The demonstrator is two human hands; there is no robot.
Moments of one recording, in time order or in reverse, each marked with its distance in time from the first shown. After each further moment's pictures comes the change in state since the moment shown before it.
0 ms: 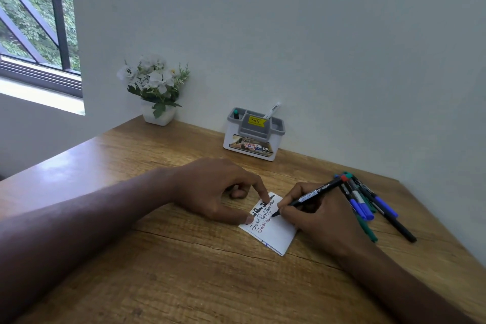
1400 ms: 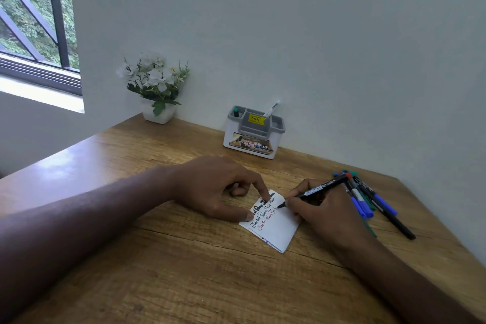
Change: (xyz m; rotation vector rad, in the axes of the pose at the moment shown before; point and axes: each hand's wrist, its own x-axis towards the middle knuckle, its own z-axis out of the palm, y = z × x) left_hand 0.000 -0.002 0.002 0.011 0.011 0.000; right_hand 0.005 0.005 -0.003 0.063 0.055 0.125
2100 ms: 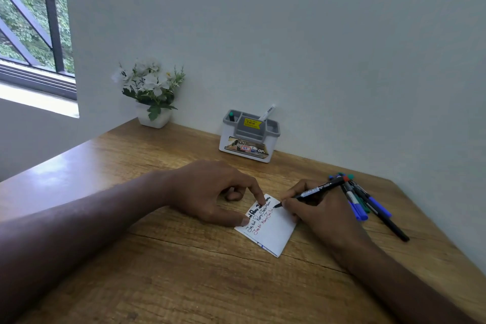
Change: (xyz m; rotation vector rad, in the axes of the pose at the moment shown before) left_hand 0.000 0.002 -0.002 -0.007 -0.030 -0.015; right_hand 0.005 0.004 -0.003 0.027 -0.001 -0.034
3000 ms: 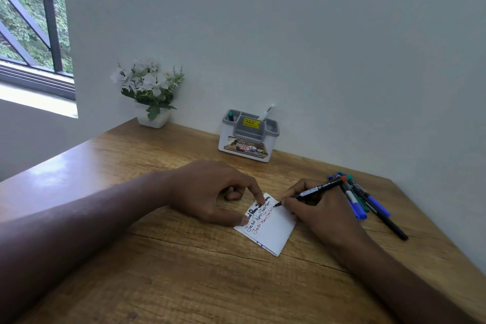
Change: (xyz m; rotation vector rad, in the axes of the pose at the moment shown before) left_hand 0.000 -0.002 0.001 0.027 0.017 0.008; right_hand 0.001 0.002 0.000 -0.034 0.022 0.006
